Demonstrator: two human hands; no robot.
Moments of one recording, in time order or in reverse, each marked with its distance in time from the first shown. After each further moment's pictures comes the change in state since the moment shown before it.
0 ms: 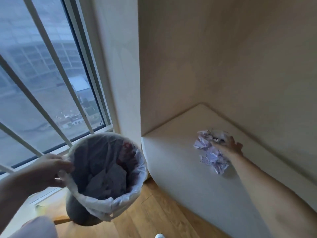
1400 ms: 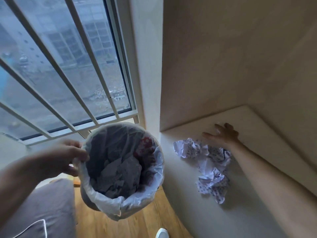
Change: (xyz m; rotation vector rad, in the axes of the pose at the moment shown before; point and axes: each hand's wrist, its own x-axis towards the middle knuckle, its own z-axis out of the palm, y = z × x) left_hand -0.085 0.057 0.067 -0.113 0.015 0.008; right_hand 0.109 -0.120 0.086 -0.390 -0.313 -0.375
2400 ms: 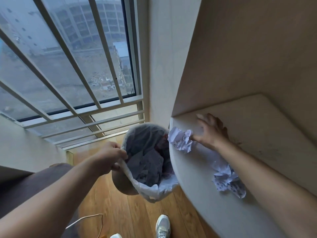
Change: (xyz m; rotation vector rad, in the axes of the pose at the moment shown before) left_hand 0.048 -0.051 0.097 0.017 0.079 -0.071; right_hand -0.067 -0.078 0.074 -0.103 0.123 -0.278
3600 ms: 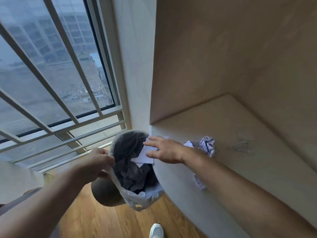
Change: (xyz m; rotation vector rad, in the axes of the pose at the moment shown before) left_hand -0.003 0.037 0.007 0.072 -0.143 0.036; right_hand -0.045 -0.067 -0.008 0.086 -0.433 -0.358
